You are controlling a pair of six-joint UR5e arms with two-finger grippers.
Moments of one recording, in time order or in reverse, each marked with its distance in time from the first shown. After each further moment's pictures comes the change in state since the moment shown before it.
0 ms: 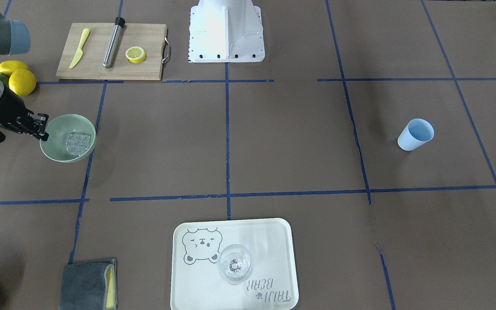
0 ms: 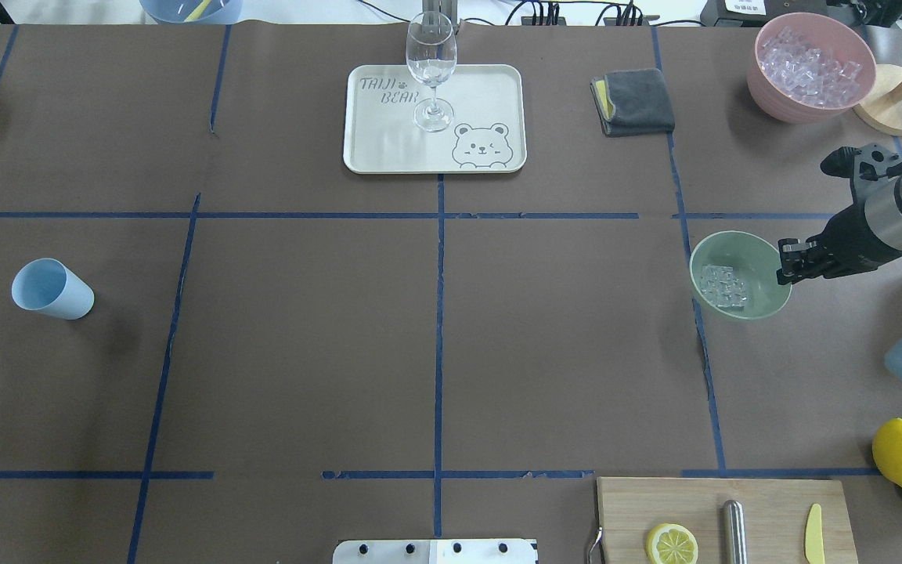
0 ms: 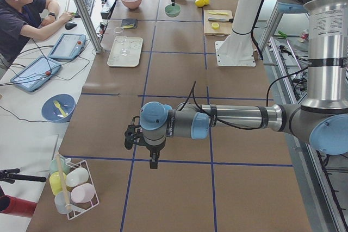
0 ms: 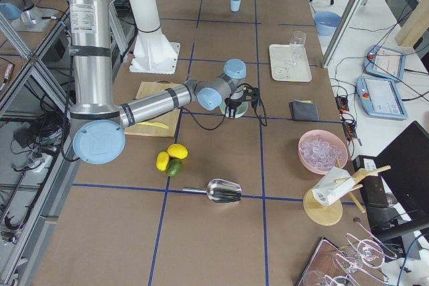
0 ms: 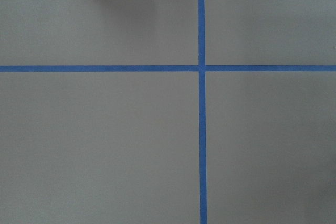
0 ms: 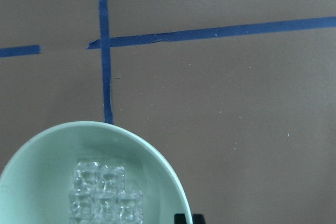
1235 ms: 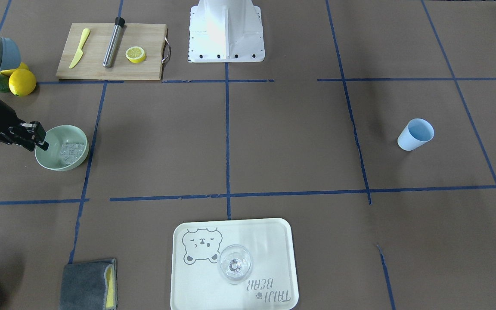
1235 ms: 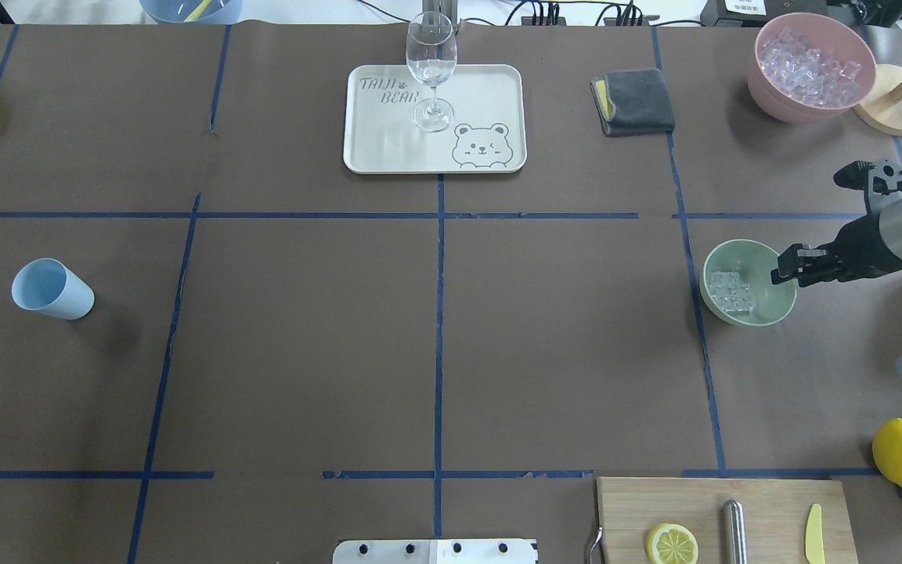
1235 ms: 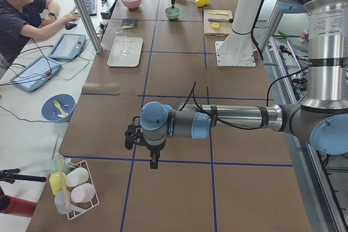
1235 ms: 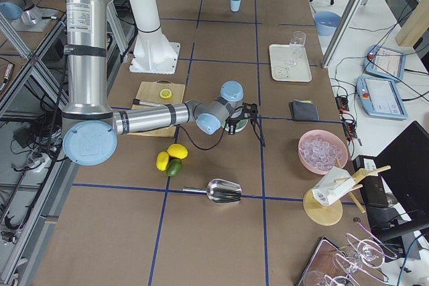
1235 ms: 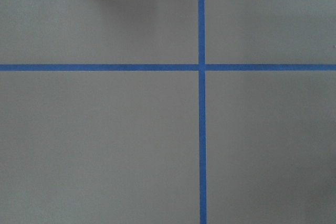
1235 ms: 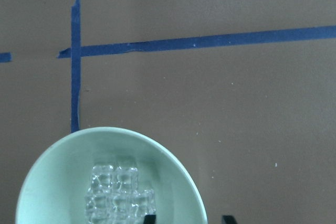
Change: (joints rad) left arm 0.000 0.001 0.000 0.000 -0.001 0.000; right arm 0.016 -0.020 -0.142 0.277 0.012 0.015
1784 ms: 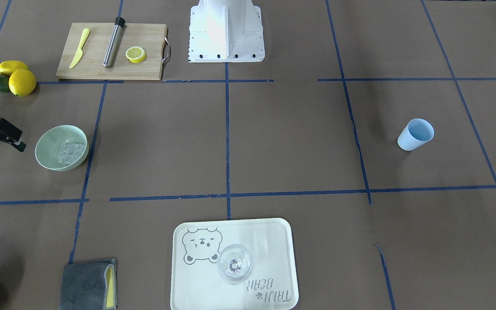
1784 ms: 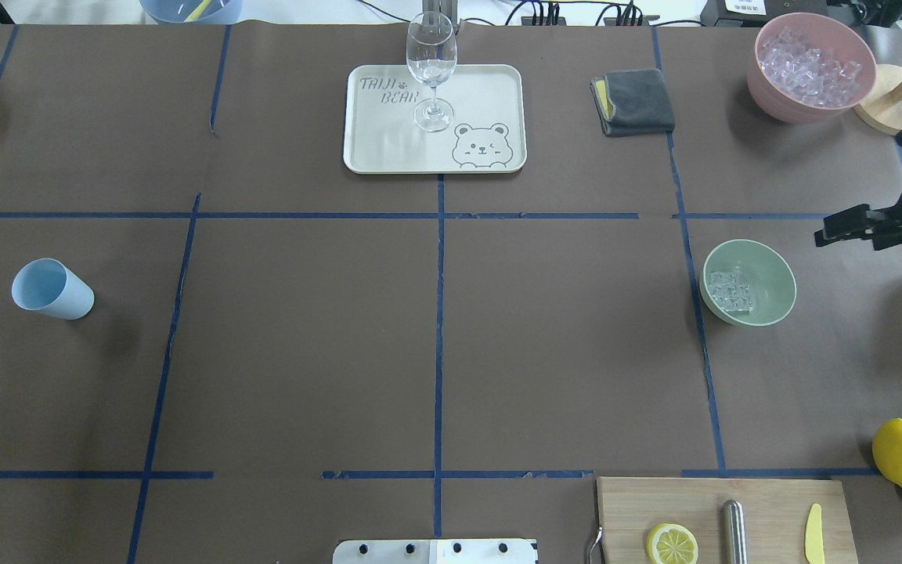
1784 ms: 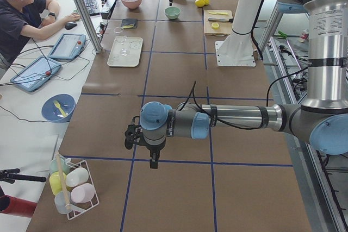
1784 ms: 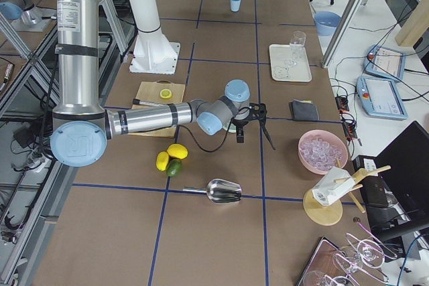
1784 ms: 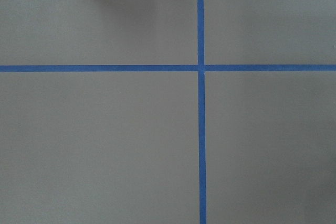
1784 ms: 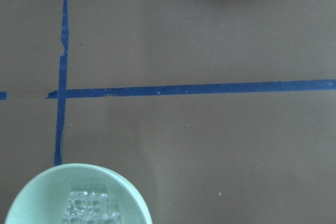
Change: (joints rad) left arm 0.000 -0.001 0.004 0.000 0.000 0.001; right arm 0.170 -0.020 0.027 -0.108 0.030 -0.225
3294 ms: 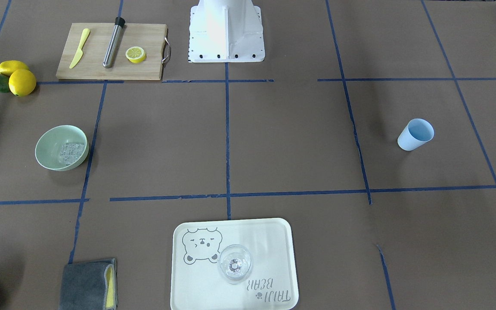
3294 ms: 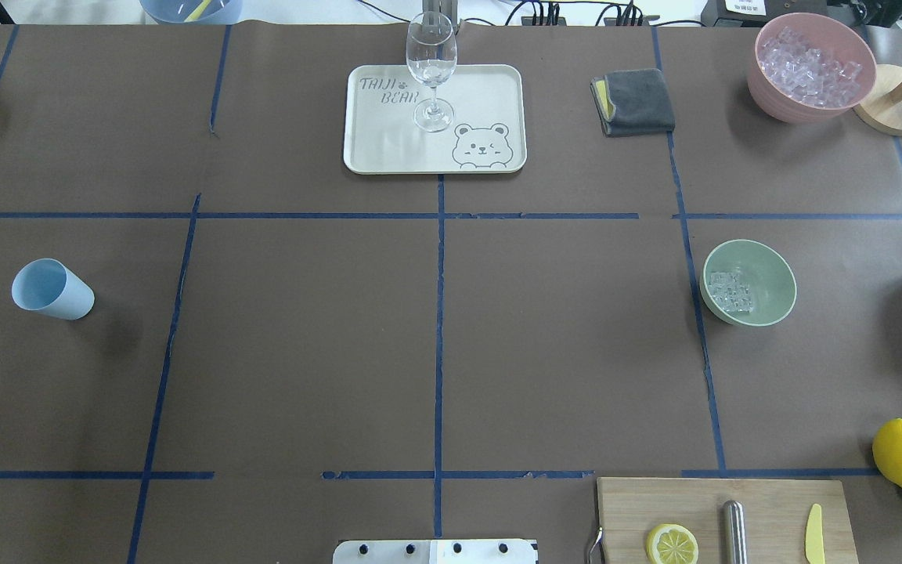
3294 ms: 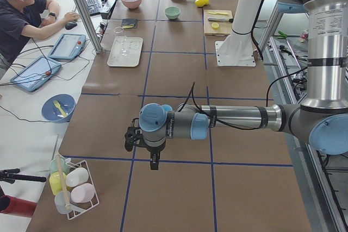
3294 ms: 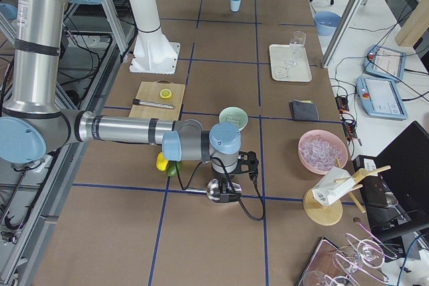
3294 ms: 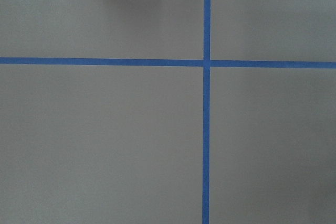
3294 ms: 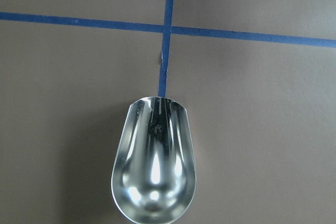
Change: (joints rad) left arm 0.001 -0.001 0.008 0.014 0.000 -0.003; right arm 0.402 -0.126 0.013 -0.465 0.054 -0.730
